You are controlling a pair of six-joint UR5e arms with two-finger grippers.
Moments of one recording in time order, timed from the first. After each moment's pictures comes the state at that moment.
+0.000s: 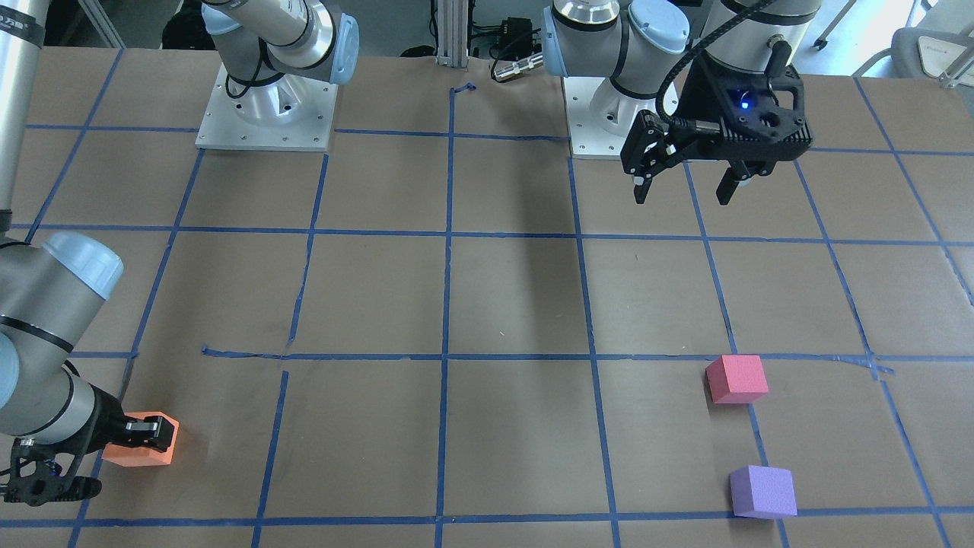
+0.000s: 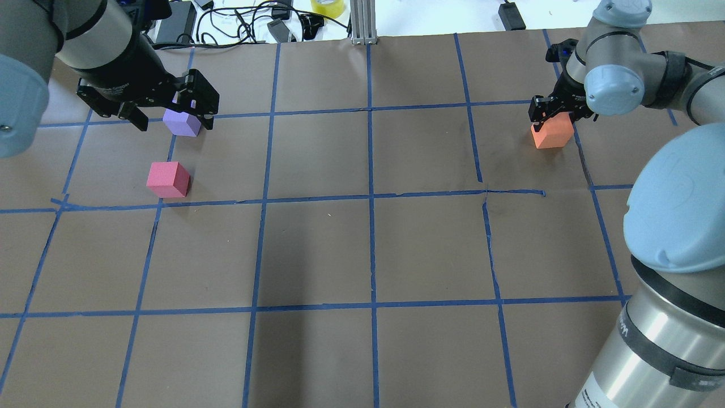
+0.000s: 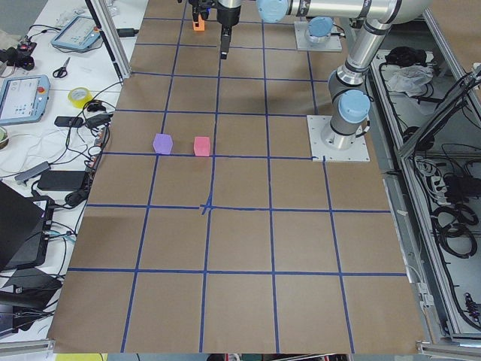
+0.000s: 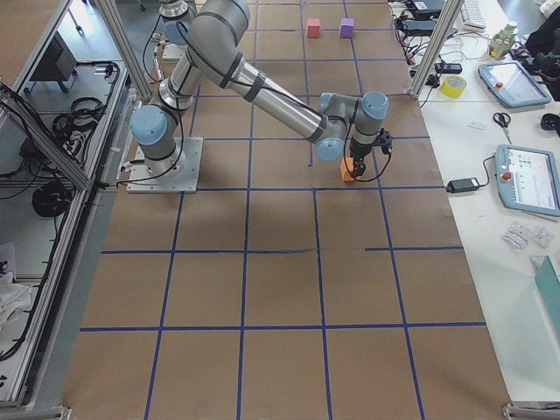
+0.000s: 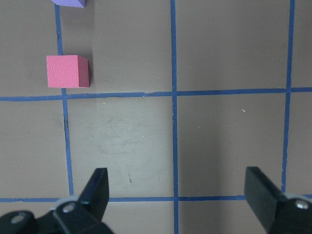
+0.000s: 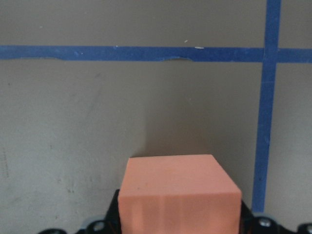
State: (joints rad) left arm -1.55 -1.52 -1.60 -1.46 1.60 0.02; right arm 1.32 -0.94 1.49 -2.13 -1.58 -0.27
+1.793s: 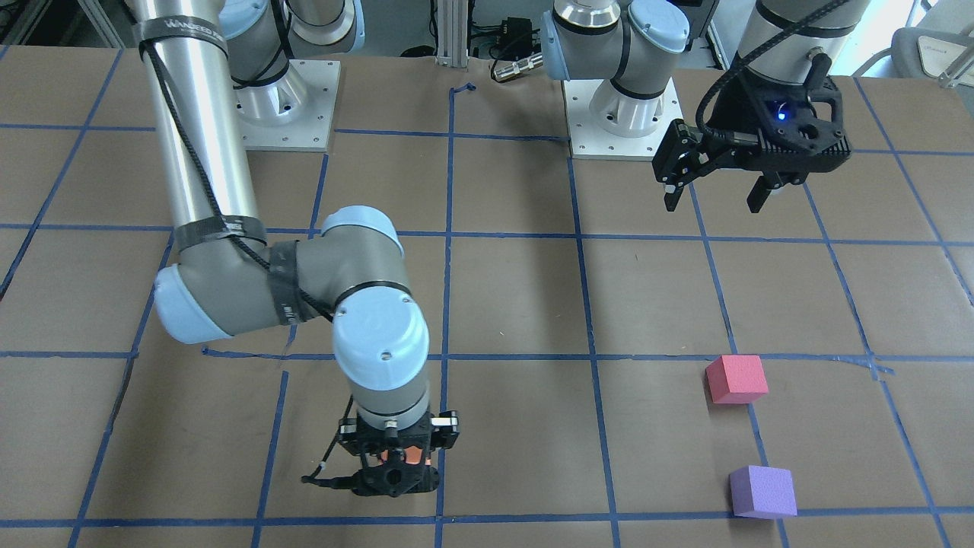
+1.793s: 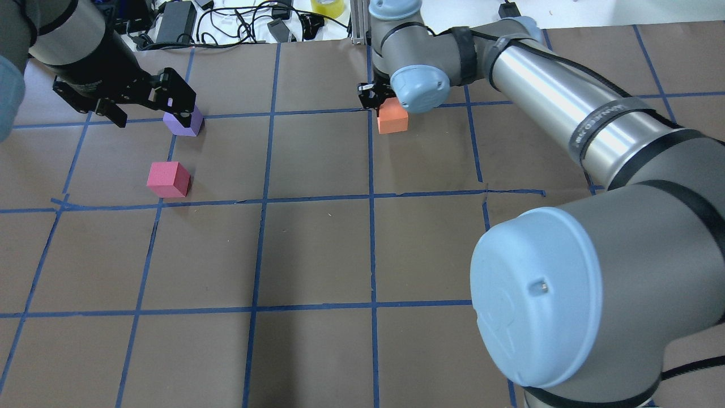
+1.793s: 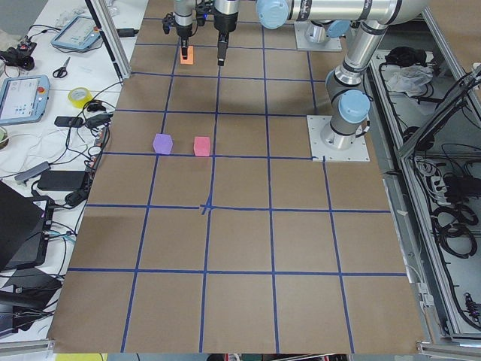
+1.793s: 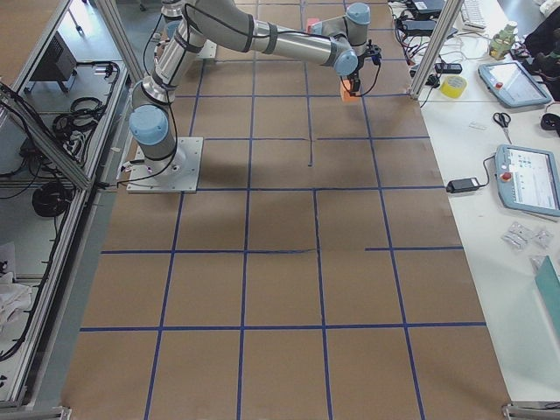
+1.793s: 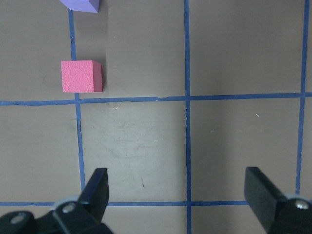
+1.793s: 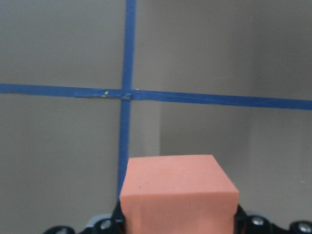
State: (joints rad) left arm -1.48 -1.52 -1.60 -1.46 1.60 0.12; right arm 1.87 -0.83 1.19 -2.06 -1.62 0.25
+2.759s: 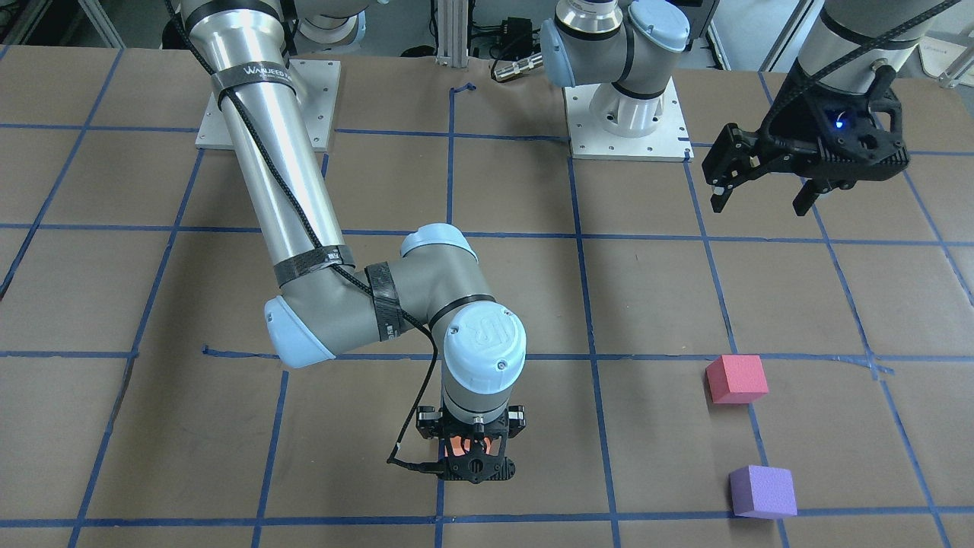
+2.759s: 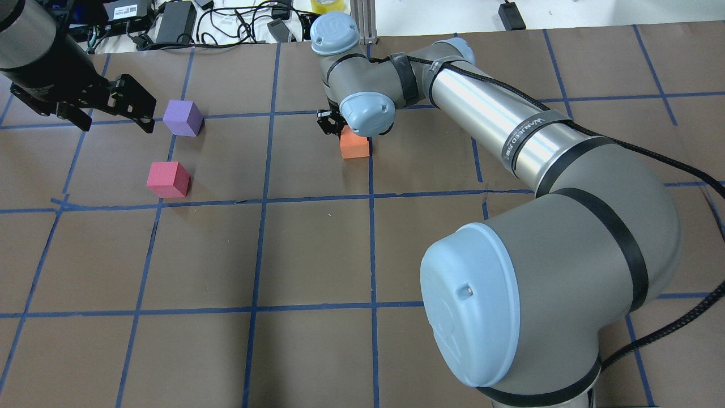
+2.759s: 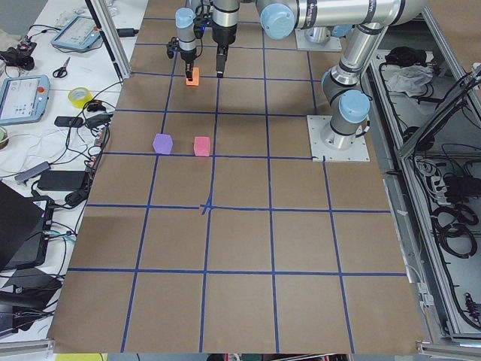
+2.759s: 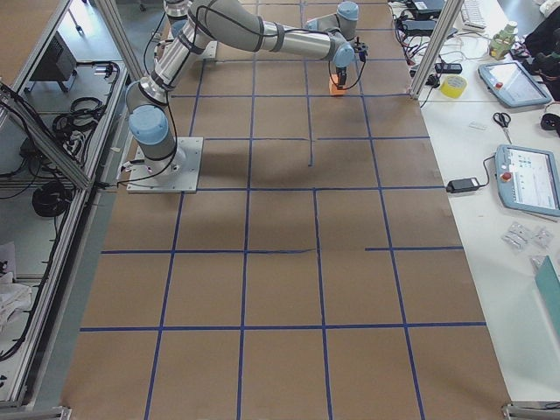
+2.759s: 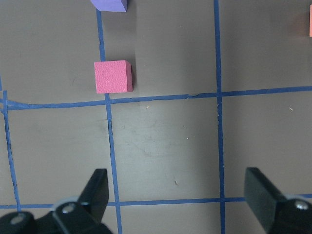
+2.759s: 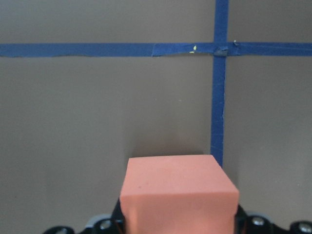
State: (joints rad) left arm -1.38 -1.52 -1.62 -1.47 1.60 0.25; right arm 1.95 -0.73 1.13 -2.01 -1.62 0.38
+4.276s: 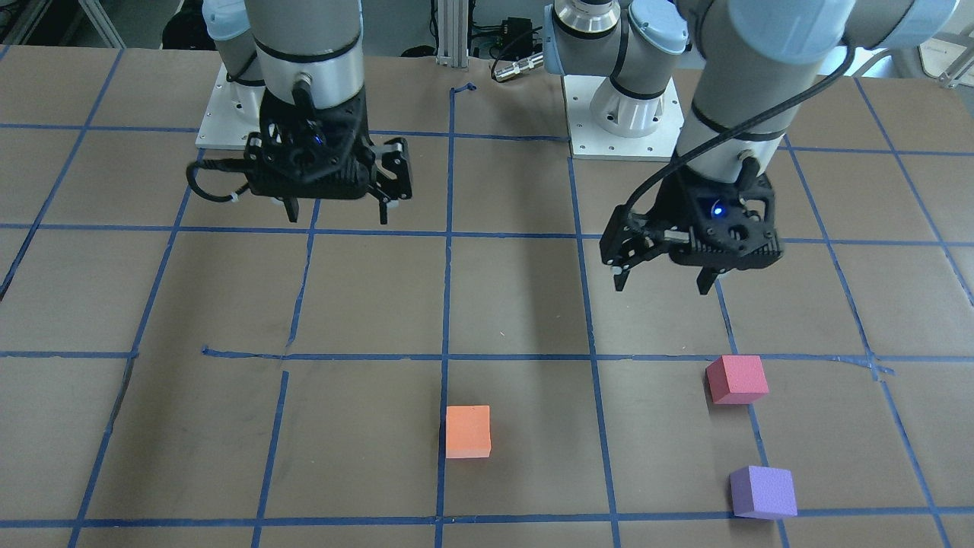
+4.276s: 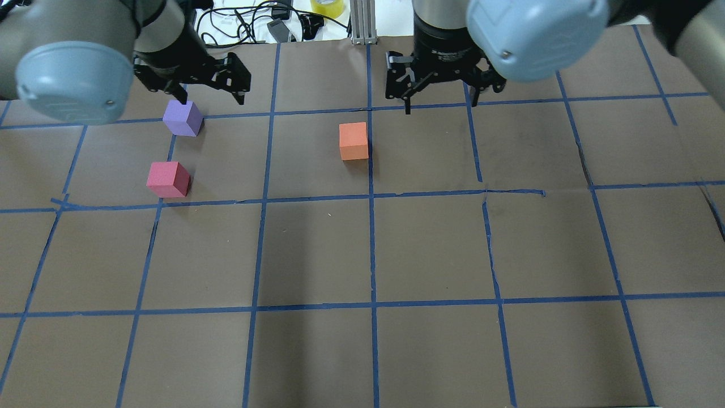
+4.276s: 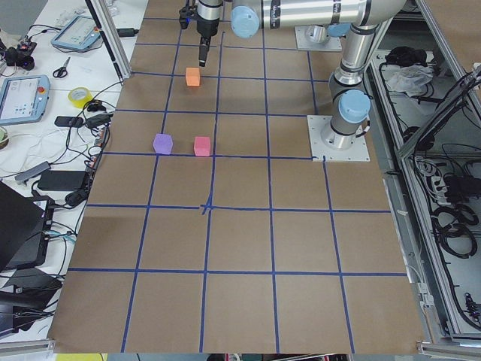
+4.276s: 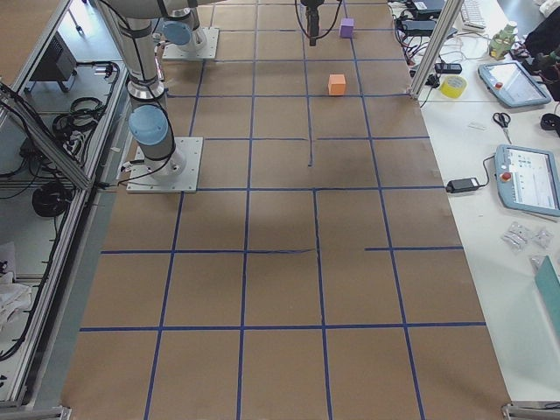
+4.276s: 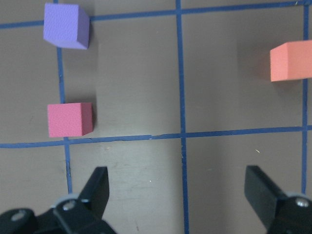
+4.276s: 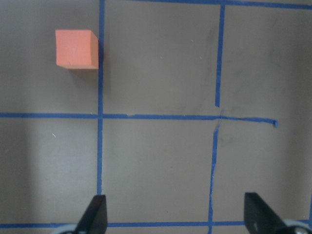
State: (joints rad) left arm -1.62 -1.72 -1.56 -1.22 1.59 -0.03; right arm 1.82 -1.47 1.43 -1.59 -1.64 0.22
